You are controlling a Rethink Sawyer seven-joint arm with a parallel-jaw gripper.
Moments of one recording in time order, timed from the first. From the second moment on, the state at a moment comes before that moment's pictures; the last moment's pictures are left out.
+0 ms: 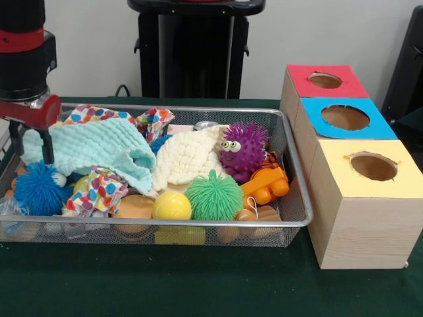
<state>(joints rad) -0.71 -0.50 0.07 1.44 -0.21 0.58 1.58</state>
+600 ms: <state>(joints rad) -0.70 -0.45 0.07 1.38 -0.30 0.58 1.58</state>
